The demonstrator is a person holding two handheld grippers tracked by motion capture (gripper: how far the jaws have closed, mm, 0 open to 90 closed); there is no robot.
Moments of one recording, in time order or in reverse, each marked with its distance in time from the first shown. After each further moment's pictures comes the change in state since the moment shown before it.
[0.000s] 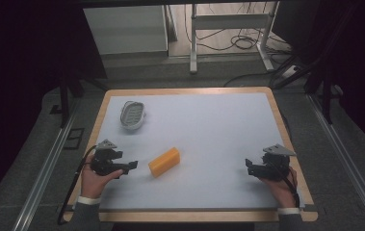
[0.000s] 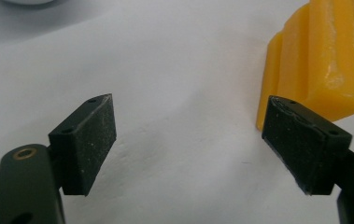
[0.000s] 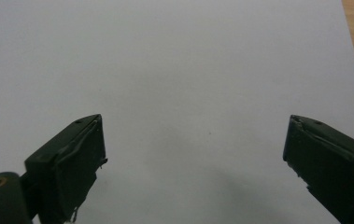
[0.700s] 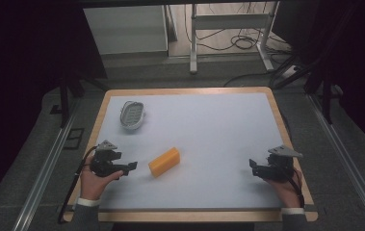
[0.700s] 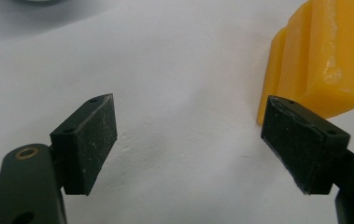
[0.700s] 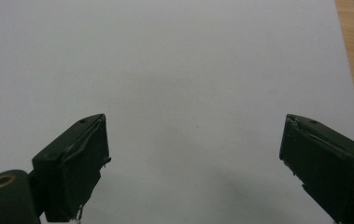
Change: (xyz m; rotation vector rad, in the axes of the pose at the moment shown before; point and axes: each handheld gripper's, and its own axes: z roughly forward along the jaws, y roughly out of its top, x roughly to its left) left arm -0.010 0.004 -0.004 0.027 0.038 0.022; right arm -0.012 -0.005 -0.007 -0.012 0.010 0.023
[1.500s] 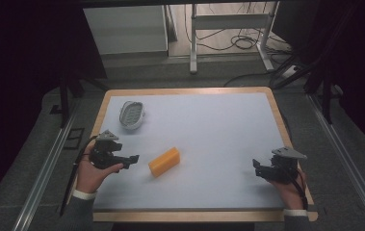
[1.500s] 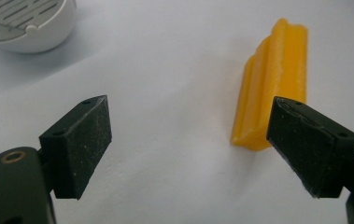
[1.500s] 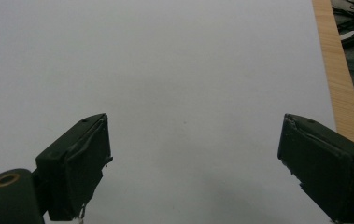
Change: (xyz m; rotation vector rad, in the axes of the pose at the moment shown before) left arm -0.012 0.037 -0.023 0.006 -0.025 0.052; right arm -0.002 0.000 -0.010 -0.005 -0.038 0.005
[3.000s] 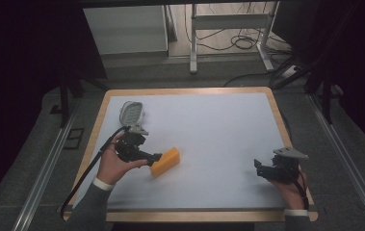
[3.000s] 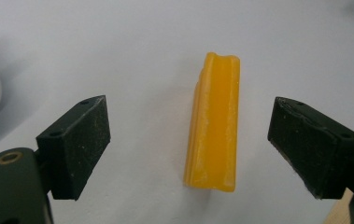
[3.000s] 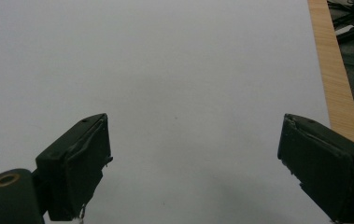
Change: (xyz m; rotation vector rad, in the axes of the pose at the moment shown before) left arm -0.055 0.053 0.028 0.096 -0.034 0.180; right arm -0.004 -0.002 0.002 0.011 -0.009 0.014
